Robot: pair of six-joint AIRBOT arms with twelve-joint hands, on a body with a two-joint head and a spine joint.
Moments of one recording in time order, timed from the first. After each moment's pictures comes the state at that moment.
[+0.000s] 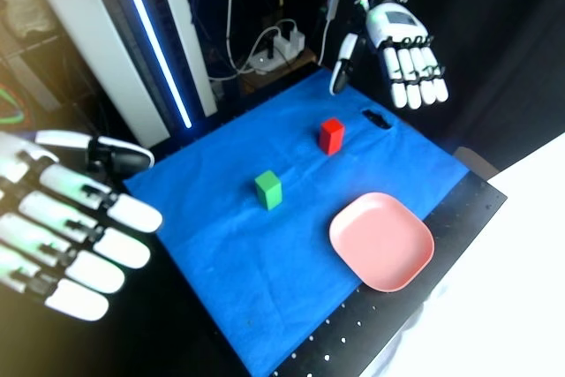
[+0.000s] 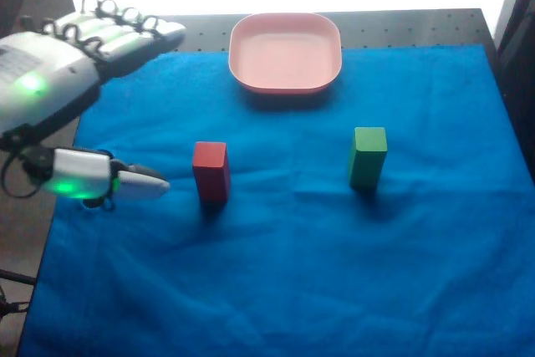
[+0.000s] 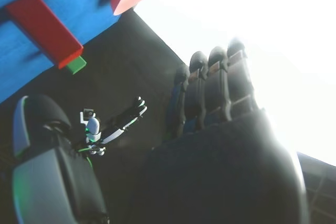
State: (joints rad) left arm 0.92 -0.90 1.08 -0.03 -0.92 1.13; right arm -1.10 -0.63 0.95 0.26 1.14 -0.84
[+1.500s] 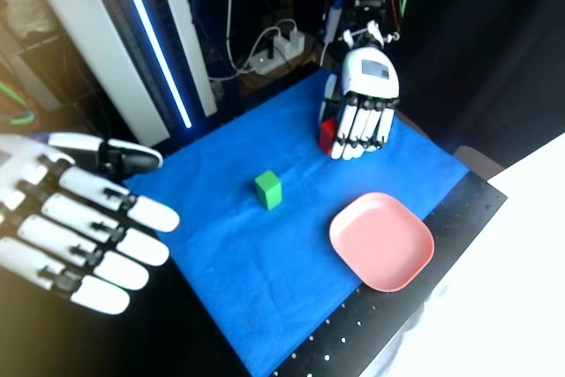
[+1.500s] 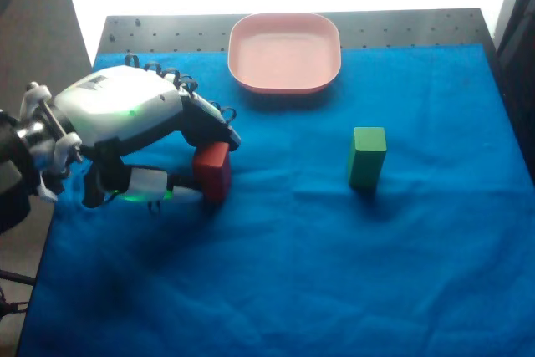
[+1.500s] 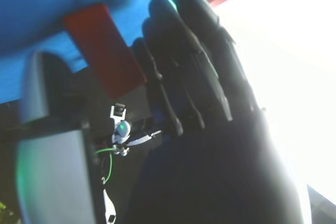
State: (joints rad) left arm 0.82 -1.09 1.24 0.16 -0.72 0.92; right arm -1.09 -0.66 0.95 0.25 1.12 -0.83
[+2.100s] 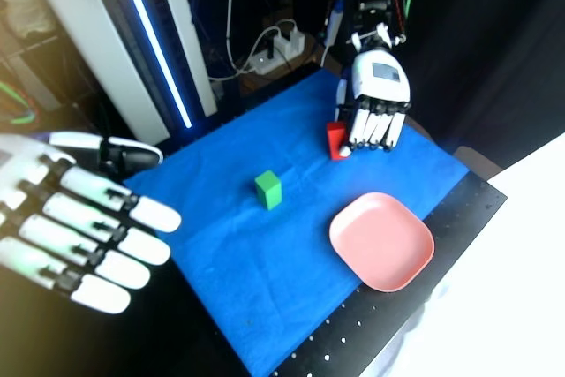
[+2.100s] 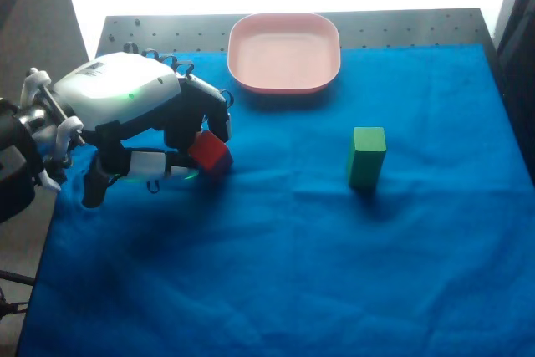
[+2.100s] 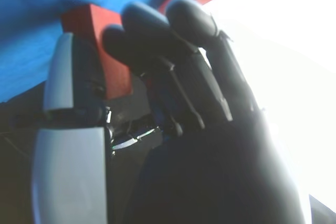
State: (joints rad) left arm 0.80 -1.11 1.27 0.13 -0.72 0.92; right arm -1.09 -0.66 0.95 0.25 1.12 -0.83
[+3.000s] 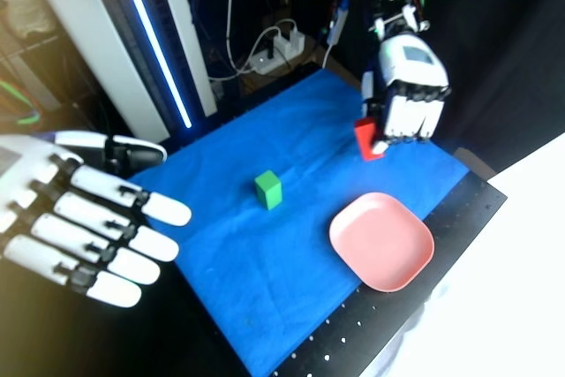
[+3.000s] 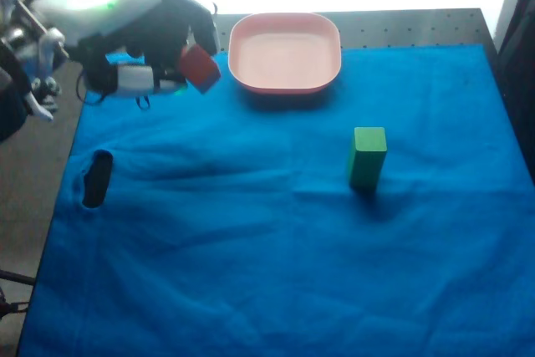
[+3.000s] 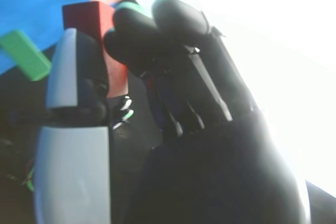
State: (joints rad) left arm 0.64 -1.10 1.35 0.11 -0.68 0.92; right arm -1.09 -0.68 0.96 0.25 1.12 -0.83
